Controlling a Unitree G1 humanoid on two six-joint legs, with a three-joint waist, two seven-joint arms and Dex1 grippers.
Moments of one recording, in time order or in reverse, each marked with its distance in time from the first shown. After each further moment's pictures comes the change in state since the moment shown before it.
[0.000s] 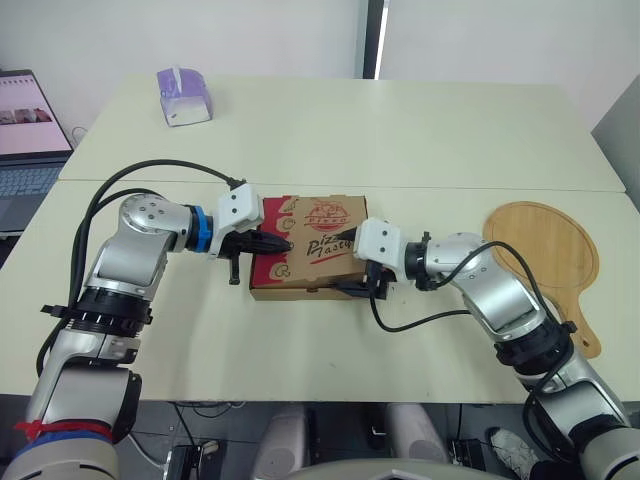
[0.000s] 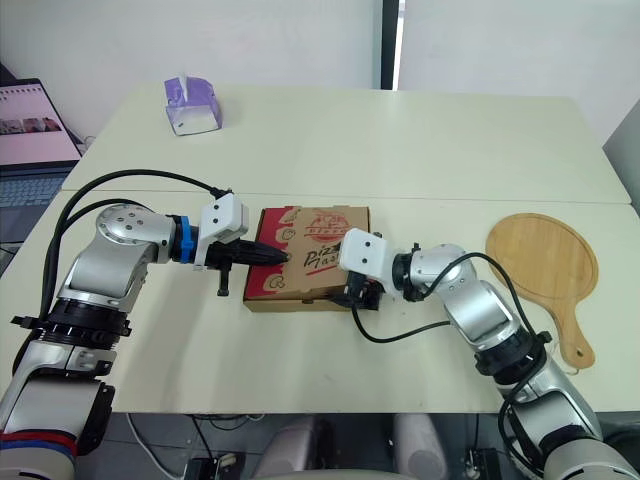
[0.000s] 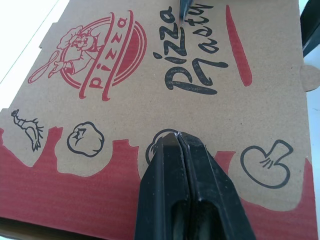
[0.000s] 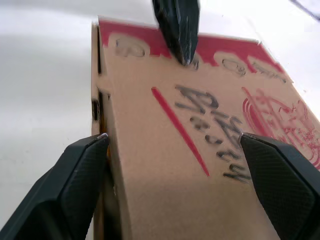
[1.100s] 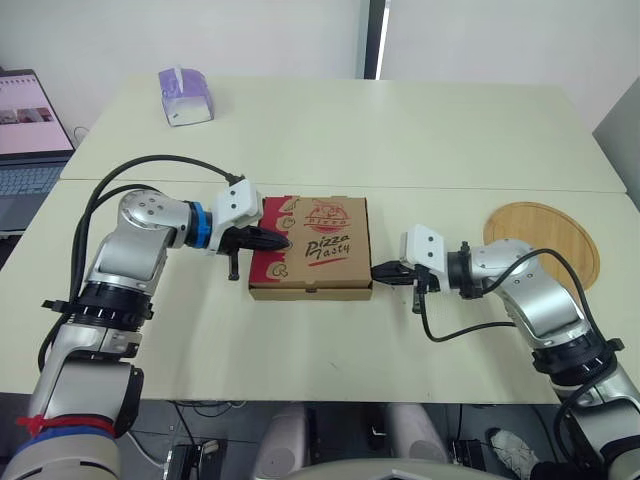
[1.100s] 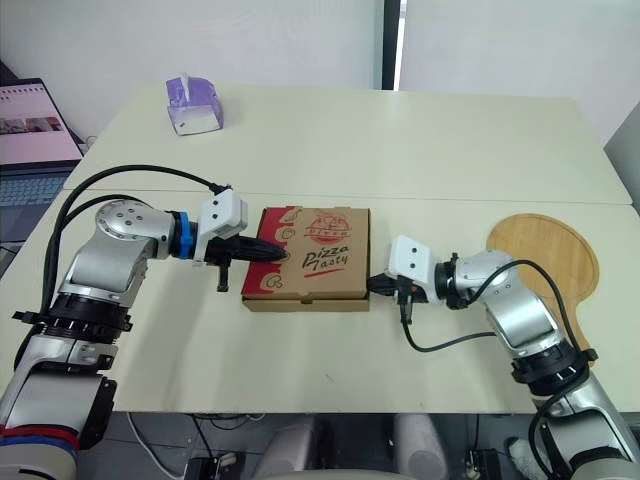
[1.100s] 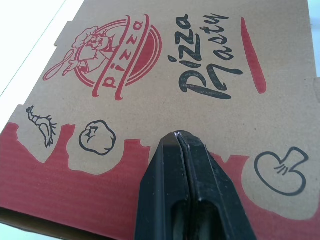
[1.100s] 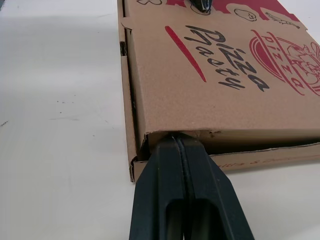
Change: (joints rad) left arm -0.028 -0.009 -0.001 0.042 0.008 -0.015 -0.001; right arm 0.110 -0.140 -0.073 0.039 0.038 -0.066 0.143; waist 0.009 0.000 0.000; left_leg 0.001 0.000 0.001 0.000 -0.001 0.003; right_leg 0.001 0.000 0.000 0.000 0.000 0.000
